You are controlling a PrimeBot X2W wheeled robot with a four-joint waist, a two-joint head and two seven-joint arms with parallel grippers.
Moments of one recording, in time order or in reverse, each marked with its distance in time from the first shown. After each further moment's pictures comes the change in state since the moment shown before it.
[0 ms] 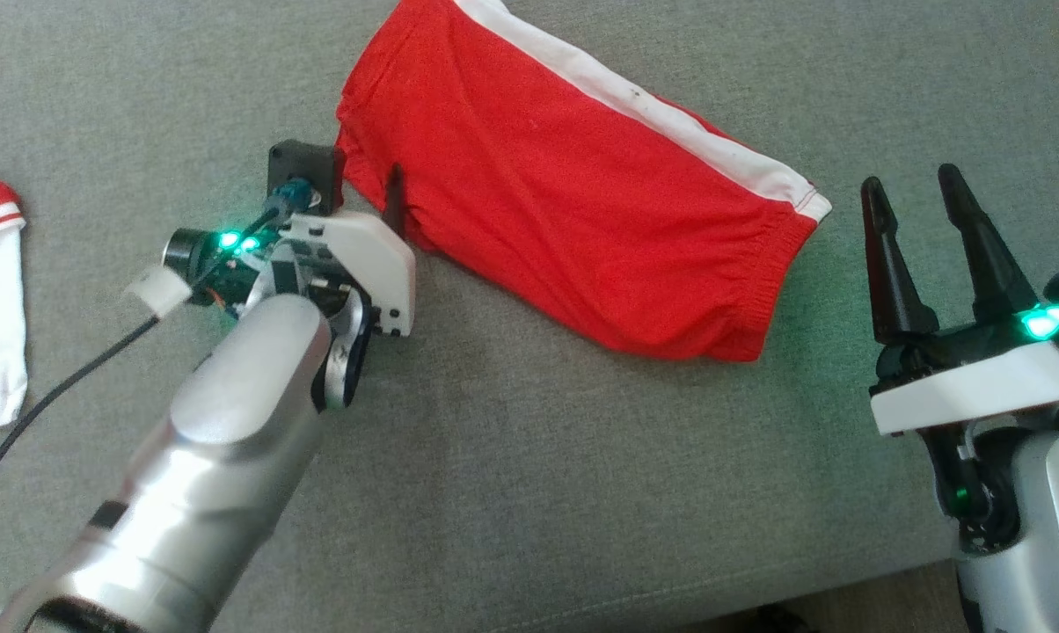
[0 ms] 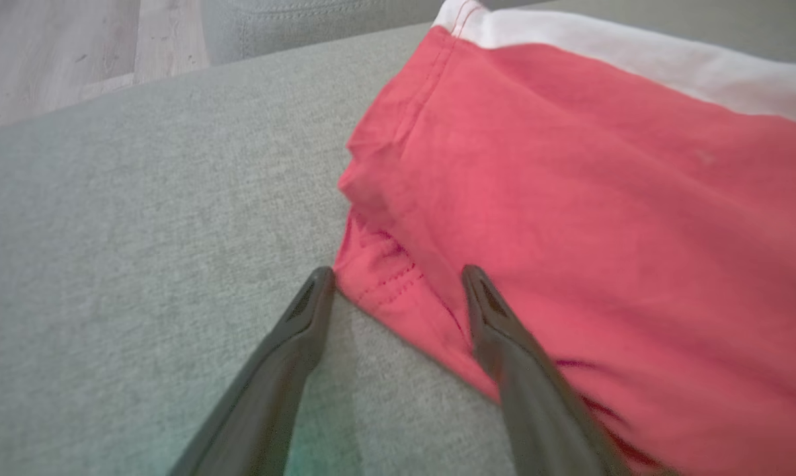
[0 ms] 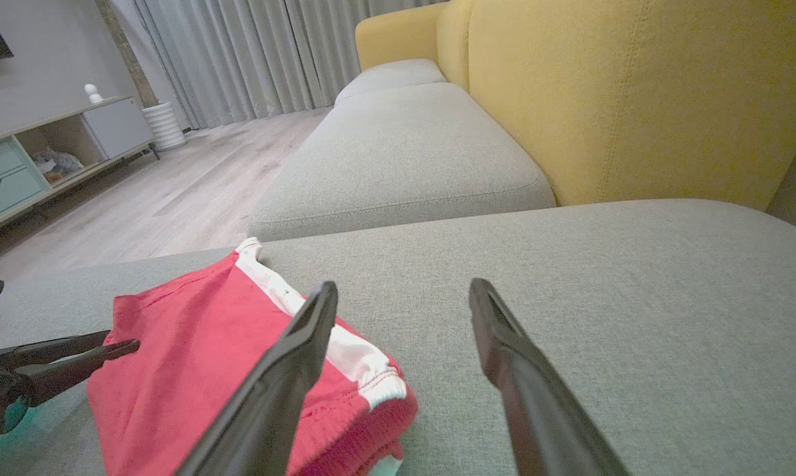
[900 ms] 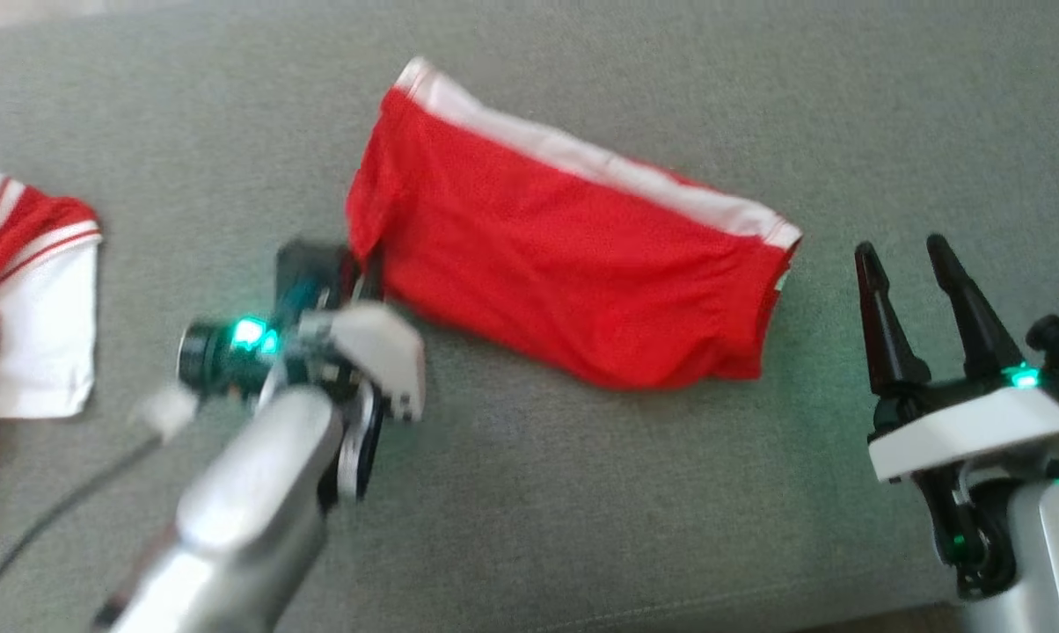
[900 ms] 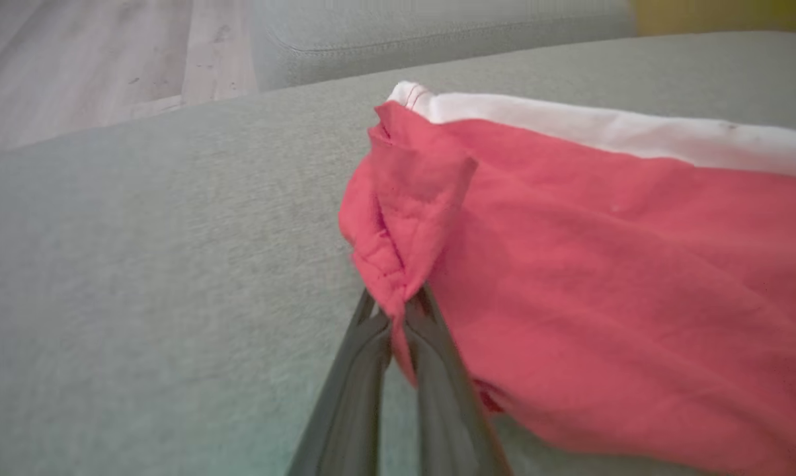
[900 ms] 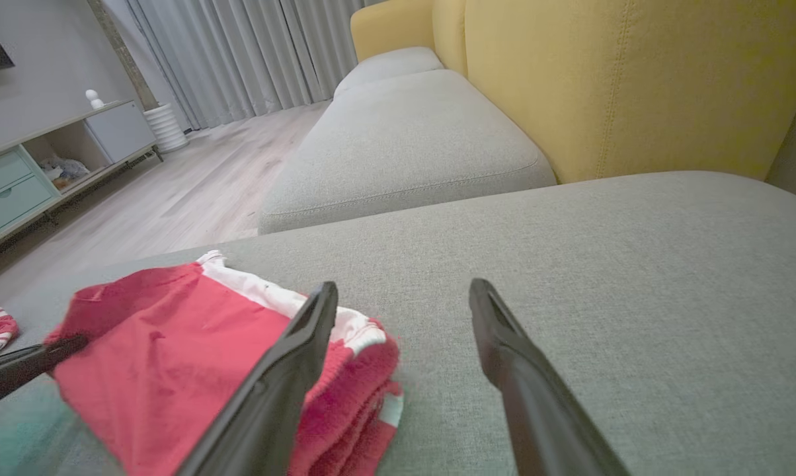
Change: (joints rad) left arm 0.144 0.026 -0.025 -0.118 -0.024 0.061 -0.052; right arm 0.082 0.028 -0.031 0.021 0.003 0.000 0.042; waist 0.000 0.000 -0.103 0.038
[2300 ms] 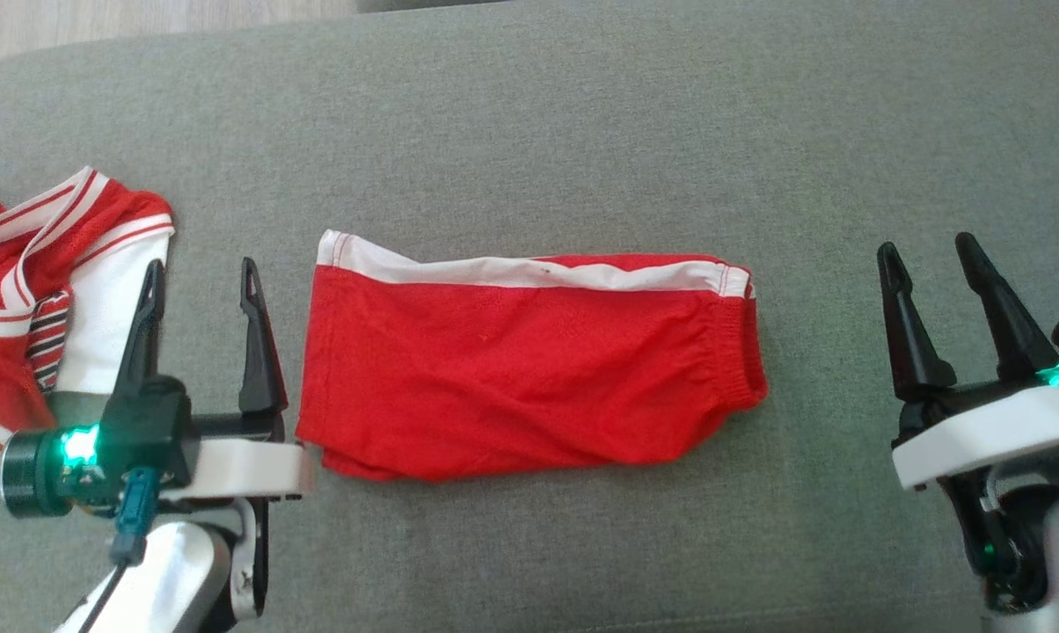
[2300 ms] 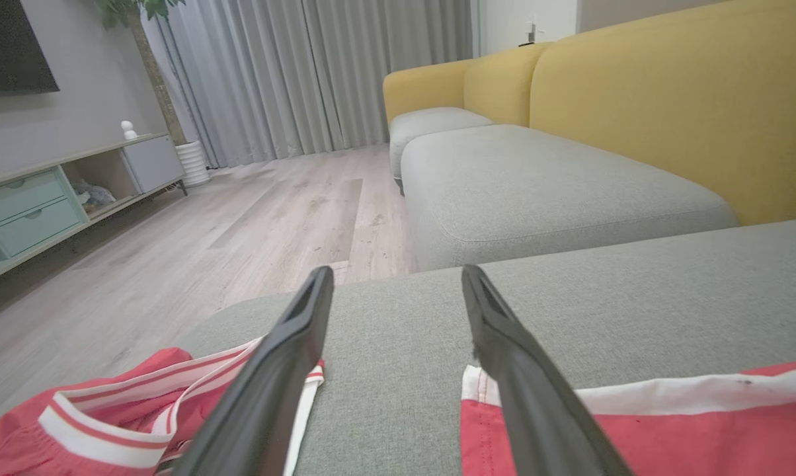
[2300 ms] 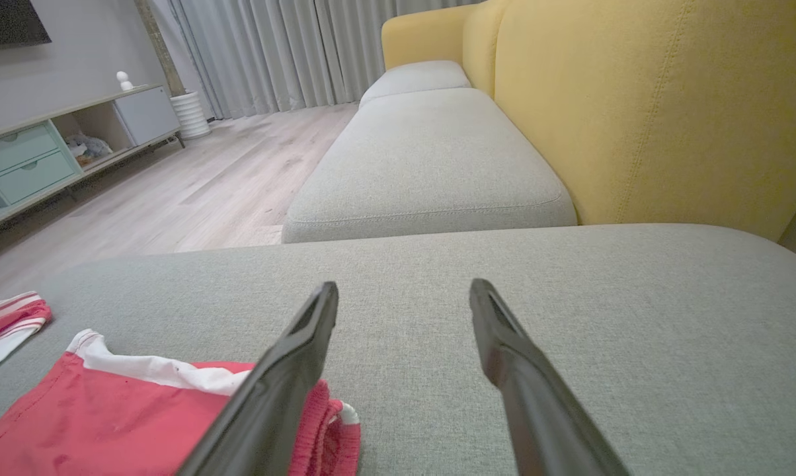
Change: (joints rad) left arm 0.401 0.291 0.161 -0.612 0.122 0.285 -0.261; right arm 0.053 0.017 -0.057 -0.146 -0.075 0.000 0.141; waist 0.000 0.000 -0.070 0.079
